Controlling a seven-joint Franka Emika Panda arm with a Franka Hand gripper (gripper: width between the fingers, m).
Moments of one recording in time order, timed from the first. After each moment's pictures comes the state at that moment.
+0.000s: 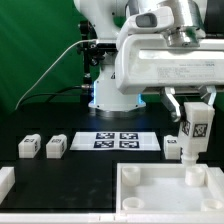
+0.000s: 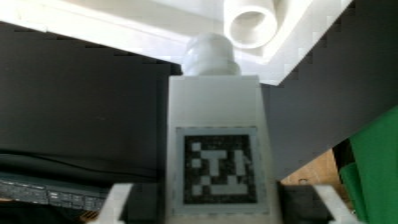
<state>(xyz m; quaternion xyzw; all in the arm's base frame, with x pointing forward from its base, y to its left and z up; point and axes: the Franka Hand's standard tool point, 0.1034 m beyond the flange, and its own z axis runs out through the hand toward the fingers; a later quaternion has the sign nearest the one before) 0.602 0.093 0.135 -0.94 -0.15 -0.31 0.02</state>
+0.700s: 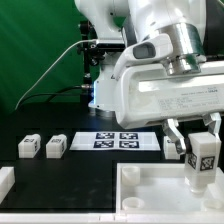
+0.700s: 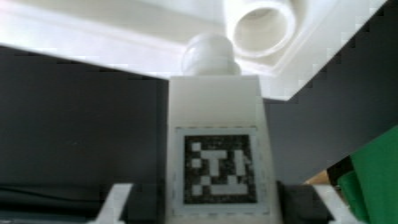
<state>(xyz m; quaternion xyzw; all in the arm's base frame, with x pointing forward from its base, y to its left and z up) 0.623 0.104 0.102 -0.94 -0.15 -0.30 0.06</state>
